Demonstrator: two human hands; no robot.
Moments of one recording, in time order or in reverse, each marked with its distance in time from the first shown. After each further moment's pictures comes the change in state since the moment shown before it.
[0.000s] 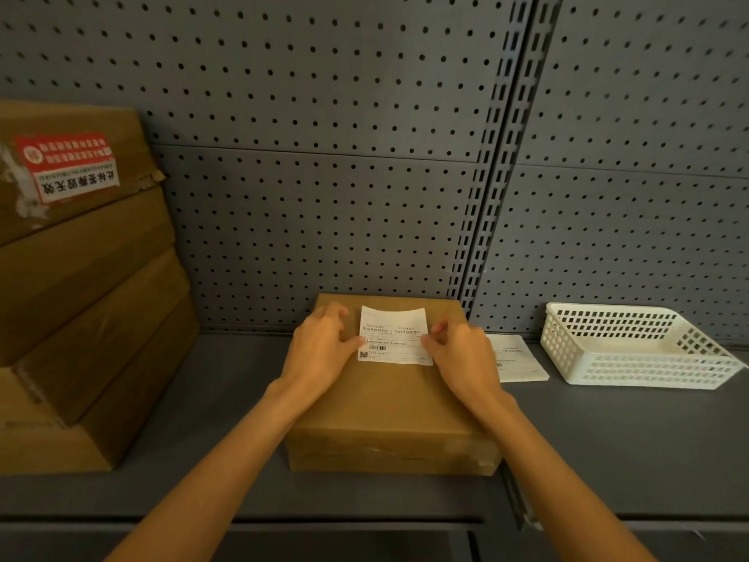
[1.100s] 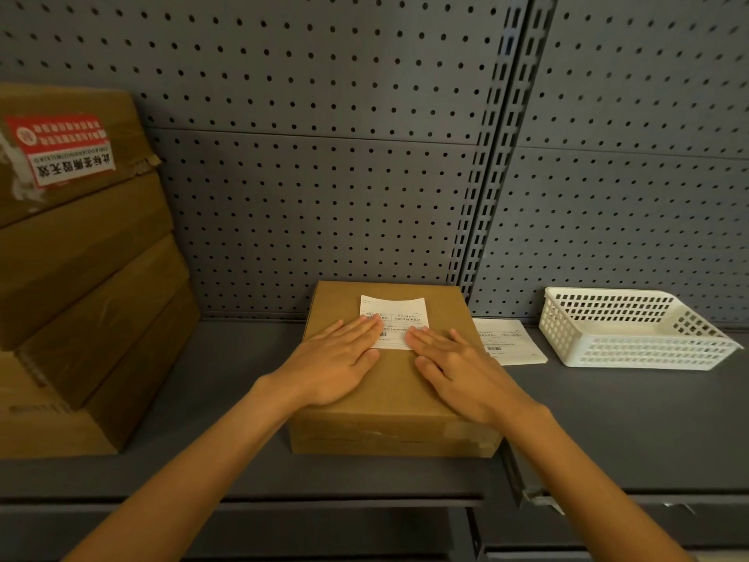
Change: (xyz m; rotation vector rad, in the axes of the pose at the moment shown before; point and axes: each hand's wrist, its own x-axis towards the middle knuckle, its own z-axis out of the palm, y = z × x) left_hand -0.023 -0.004 -0.005 0.366 -0.563 0.362; right_hand -0.032 0.015 -0.013 -0.280 -0.465 -0.398
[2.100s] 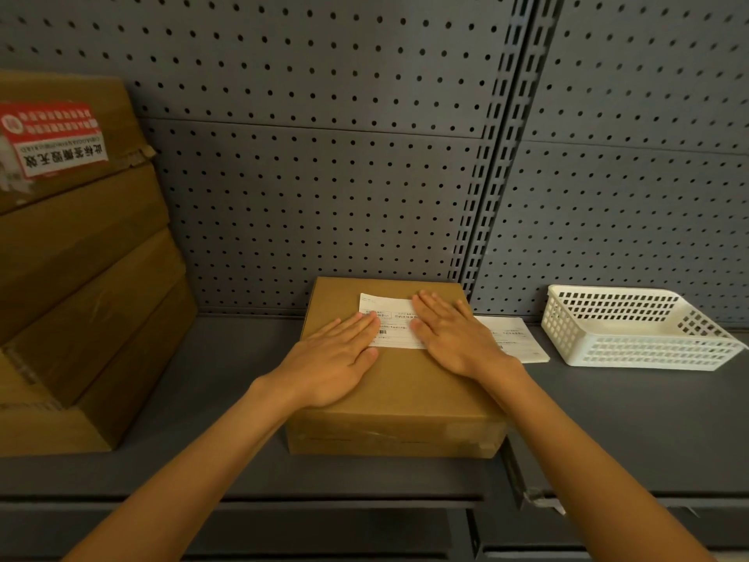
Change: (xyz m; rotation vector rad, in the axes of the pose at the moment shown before) left_hand -0.002 0.002 0.000 -0.011 0.005 -0.029; right_hand 0.054 0.025 0.002 -0.050 -0.041 0.181
